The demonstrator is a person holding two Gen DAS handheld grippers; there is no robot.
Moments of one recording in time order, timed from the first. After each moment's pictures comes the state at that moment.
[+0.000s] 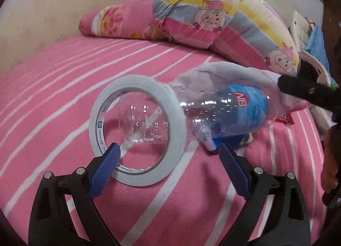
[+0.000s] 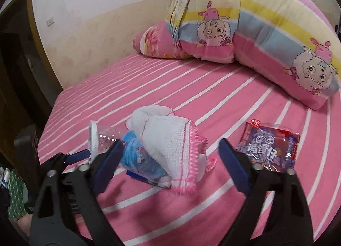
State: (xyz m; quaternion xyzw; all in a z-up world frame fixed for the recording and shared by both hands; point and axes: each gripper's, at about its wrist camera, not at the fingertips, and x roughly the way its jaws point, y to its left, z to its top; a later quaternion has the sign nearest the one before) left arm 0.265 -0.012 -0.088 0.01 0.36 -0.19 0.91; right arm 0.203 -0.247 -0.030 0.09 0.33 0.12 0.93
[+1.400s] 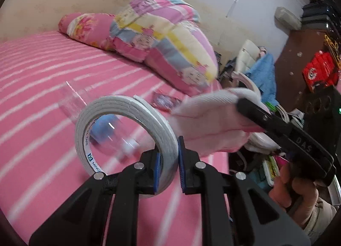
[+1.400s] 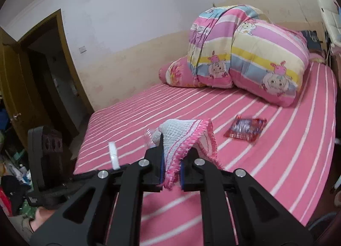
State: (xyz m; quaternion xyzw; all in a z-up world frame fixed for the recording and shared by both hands) left arm 0.040 -0.057 -0.008 -0.12 0.33 -0.31 0.88; right arm -0.034 -0.282 0.040 0.14 0.22 0.17 0.95
